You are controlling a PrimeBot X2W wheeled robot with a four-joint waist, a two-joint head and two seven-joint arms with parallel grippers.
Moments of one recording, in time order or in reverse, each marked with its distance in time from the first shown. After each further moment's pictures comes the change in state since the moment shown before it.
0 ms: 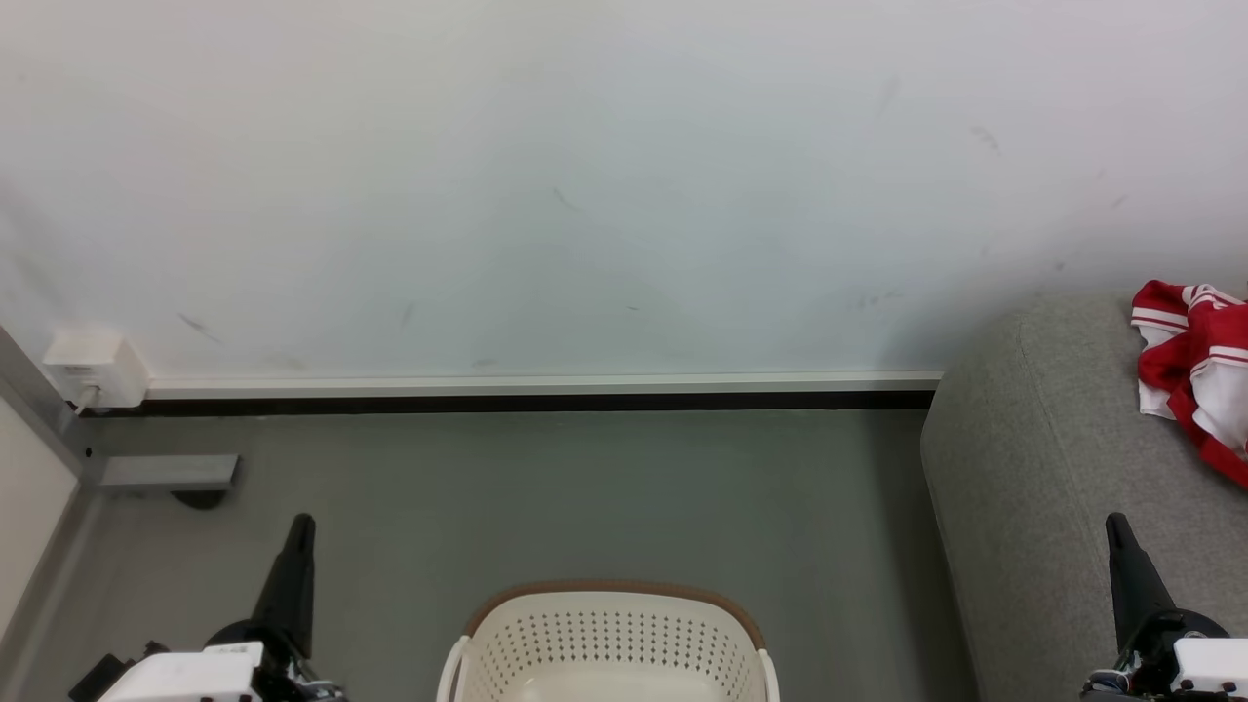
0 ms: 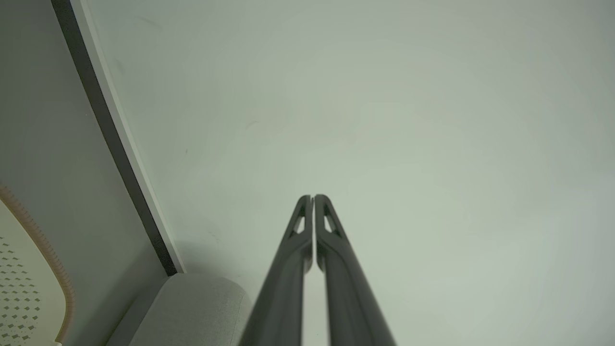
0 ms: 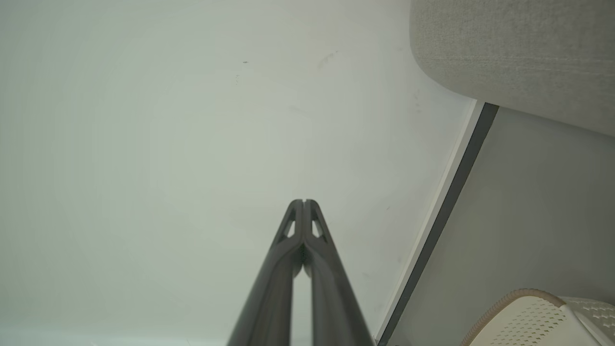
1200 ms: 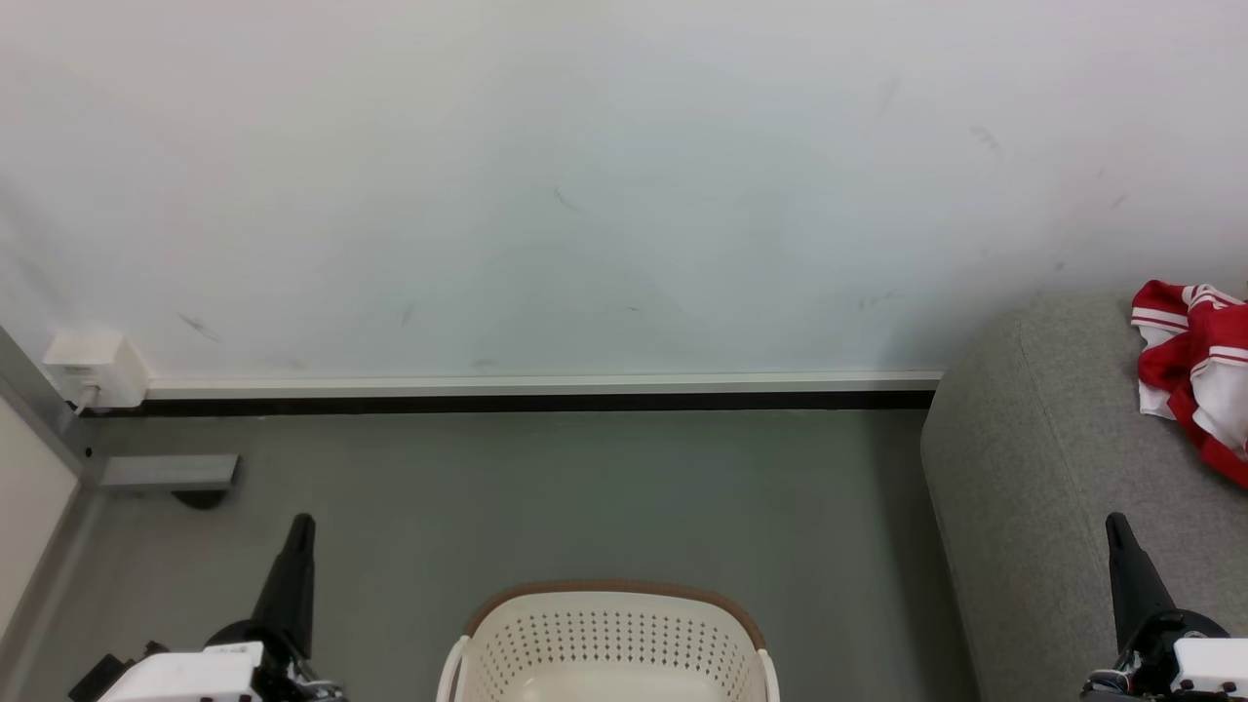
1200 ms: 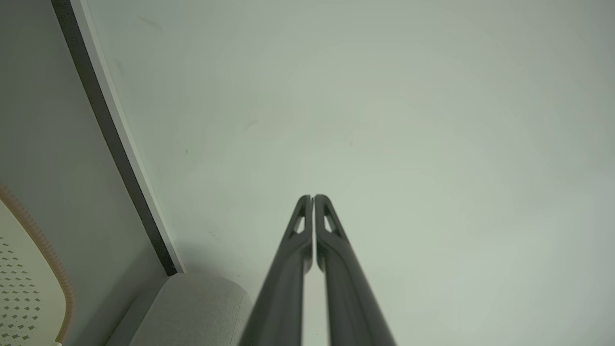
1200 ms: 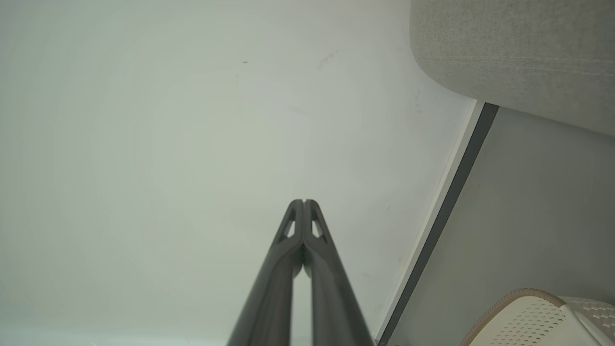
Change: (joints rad) left arm 0.000 0.000 0.000 0.000 0.000 0.000 0.000; right arm 0.000 0.000 0.000 0.000 0.000 0.000 0.000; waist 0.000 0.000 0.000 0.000
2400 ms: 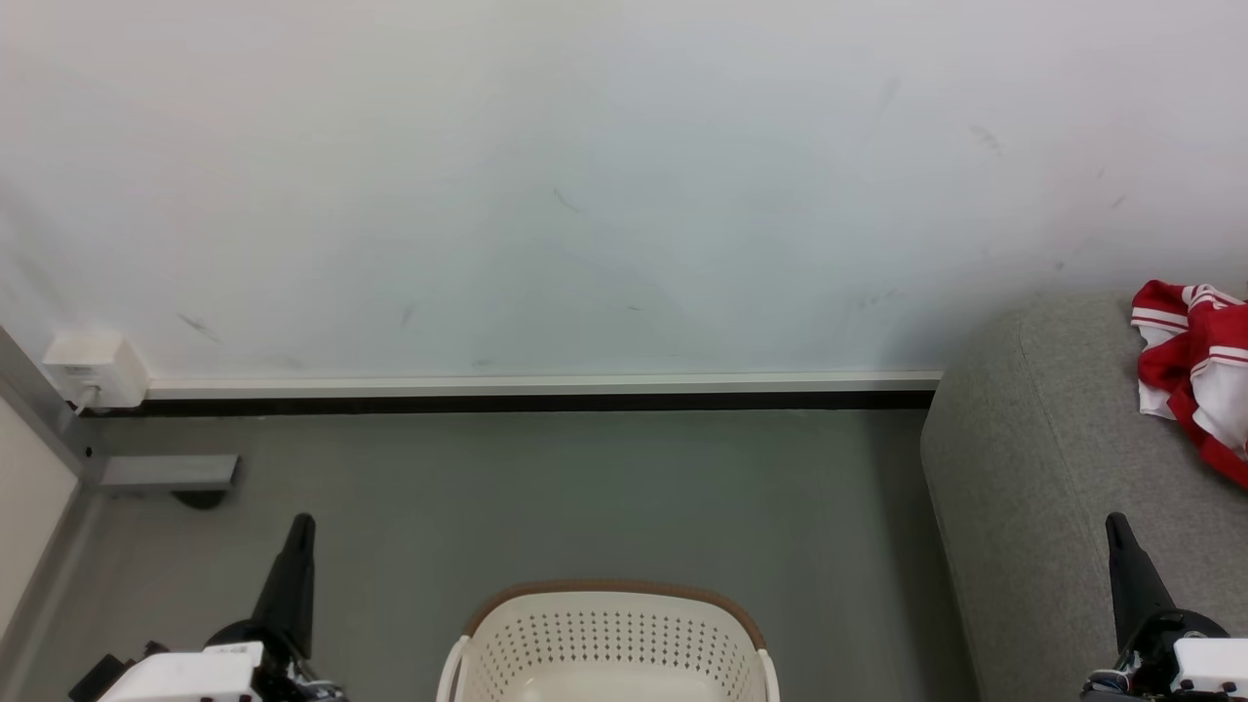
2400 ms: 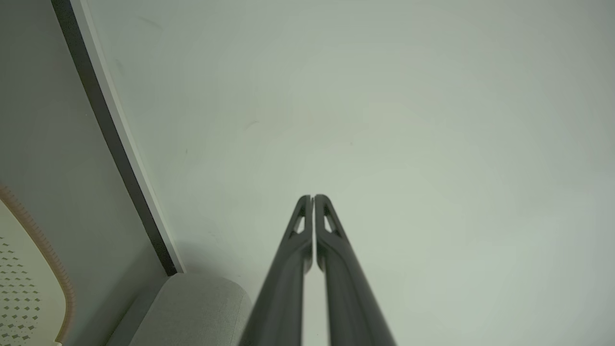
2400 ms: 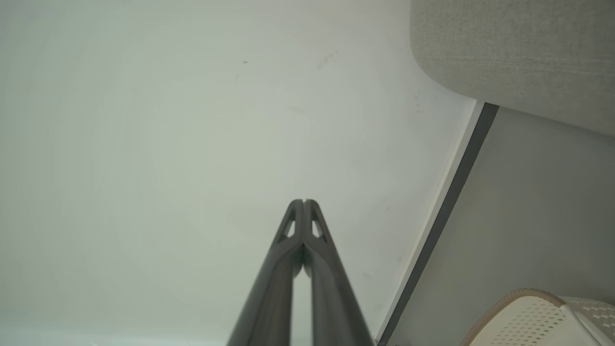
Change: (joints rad) left arm 0.000 0.000 0.000 0.000 0.000 0.000 0.000; right arm 0.000 0.000 0.000 0.000 0.000 0.000 0.000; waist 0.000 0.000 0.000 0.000
